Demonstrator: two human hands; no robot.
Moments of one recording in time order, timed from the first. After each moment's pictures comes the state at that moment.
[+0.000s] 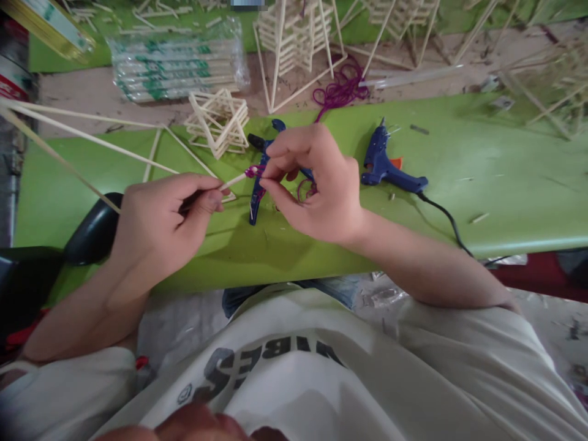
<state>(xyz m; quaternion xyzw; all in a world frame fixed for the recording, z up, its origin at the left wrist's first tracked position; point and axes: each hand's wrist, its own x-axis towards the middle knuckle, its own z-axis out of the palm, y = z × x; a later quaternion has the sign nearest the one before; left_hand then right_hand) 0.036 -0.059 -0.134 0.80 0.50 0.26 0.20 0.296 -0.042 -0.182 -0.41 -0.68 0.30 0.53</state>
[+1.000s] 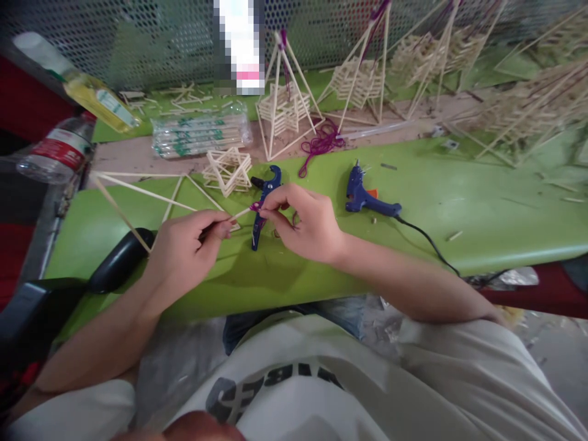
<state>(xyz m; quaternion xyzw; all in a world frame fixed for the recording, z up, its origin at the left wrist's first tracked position) 0.039 -0.054 -0.131 0.80 0.51 0.24 0.21 0.292 -0.032 -0.181 -0.33 -0.74 0.18 0.56</state>
